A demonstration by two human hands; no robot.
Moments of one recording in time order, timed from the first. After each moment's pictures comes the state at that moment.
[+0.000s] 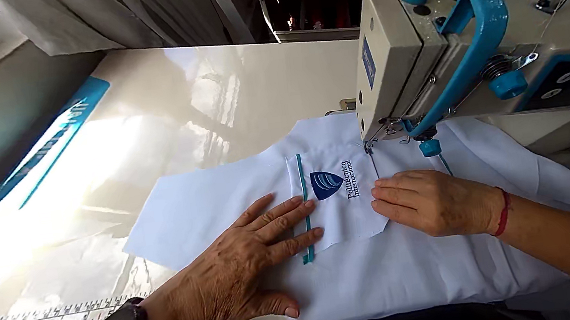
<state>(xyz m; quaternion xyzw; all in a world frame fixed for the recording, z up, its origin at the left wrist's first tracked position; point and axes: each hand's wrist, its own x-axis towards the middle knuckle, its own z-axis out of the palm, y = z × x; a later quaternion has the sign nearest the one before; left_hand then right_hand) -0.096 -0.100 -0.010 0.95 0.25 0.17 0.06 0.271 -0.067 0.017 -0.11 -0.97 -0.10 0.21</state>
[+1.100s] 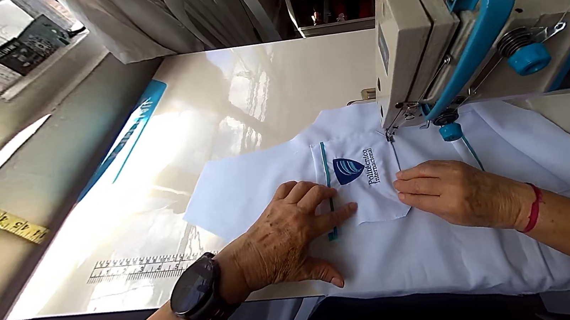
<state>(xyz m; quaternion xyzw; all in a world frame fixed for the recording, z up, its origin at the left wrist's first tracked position) -0.069 -0.106 0.010 0.95 0.29 0.14 -0.02 0.273 -0.069 0.005 -0.12 -0.96 -0.06 0.26</state>
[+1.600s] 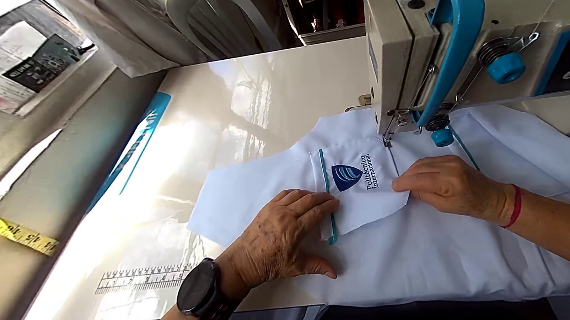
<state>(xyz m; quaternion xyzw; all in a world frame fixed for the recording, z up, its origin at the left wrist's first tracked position) -0.076 -0.096 0.006 0.94 0.28 0.21 0.00 0.267 -0.059 -0.004 -0.19 -0.90 0.05 0.39</state>
